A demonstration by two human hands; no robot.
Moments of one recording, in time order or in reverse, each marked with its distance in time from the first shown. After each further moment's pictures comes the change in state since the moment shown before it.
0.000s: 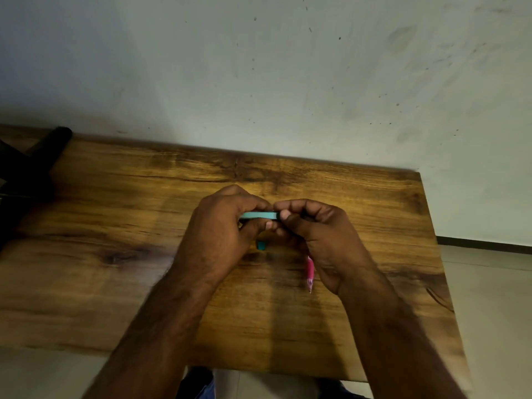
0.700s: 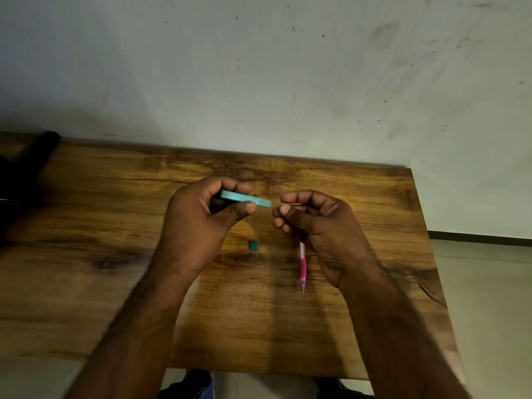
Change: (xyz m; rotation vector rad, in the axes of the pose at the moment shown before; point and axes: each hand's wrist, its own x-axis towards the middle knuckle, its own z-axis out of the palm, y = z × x) left_hand 0.004 0.000 -0.004 -0.446 0.106 -0.153; right_hand 0.005 -0.006 -0.014 0.039 0.018 -0.049
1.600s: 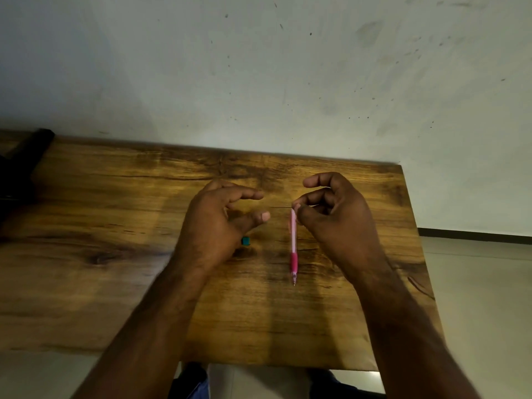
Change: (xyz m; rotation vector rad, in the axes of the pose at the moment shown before) left_hand -0.001 -0.012 0.027 0.274 -0.057 -0.026; right_hand -0.012 -0.010 -0.026 -0.640 0.145 -0.355
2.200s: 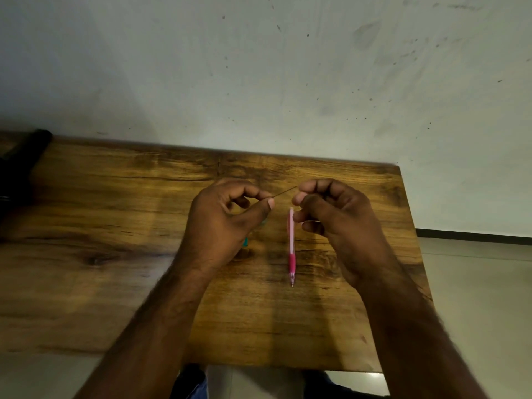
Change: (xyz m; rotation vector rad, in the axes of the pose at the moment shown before) left_hand -0.004 0.017 0.003 -0.136 0.052 0.120; right_hand -0.003 -0.009 -0.006 0.365 -0.063 0.143
